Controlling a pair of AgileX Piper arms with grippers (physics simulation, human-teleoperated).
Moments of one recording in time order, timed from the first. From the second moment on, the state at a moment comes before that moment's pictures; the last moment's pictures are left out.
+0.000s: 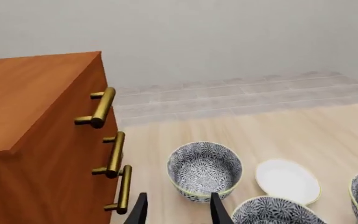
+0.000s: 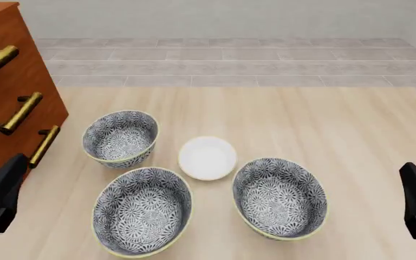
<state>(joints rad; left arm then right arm) -0.11 0.14 -0.10 0.04 0.05 -0.01 0.02 0.00 -0.01 -0.01</state>
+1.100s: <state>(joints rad) -0.53 0.72 -0.50 0.18 0.14 0.00 0.06 0.00 -0.02 -0.03</state>
